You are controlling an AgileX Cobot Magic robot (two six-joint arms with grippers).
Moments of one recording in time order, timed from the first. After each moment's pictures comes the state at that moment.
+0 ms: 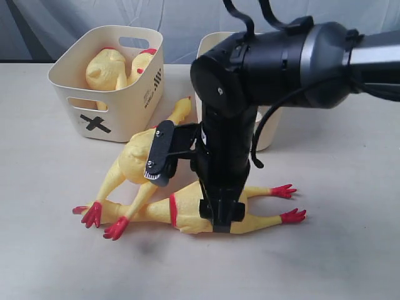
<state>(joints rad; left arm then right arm) -0.02 0.01 0.00 0.00 0.13 0.06 0.85 1.84 -1.29 -0.01 1.03 -0.67</state>
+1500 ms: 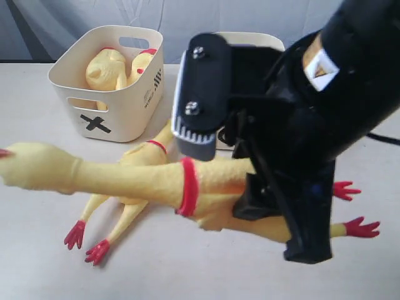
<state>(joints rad) -0.02 0.01 0.00 0.00 0.13 0.06 0.94 1.31 -1.24 0.13 1.22 -0.66</state>
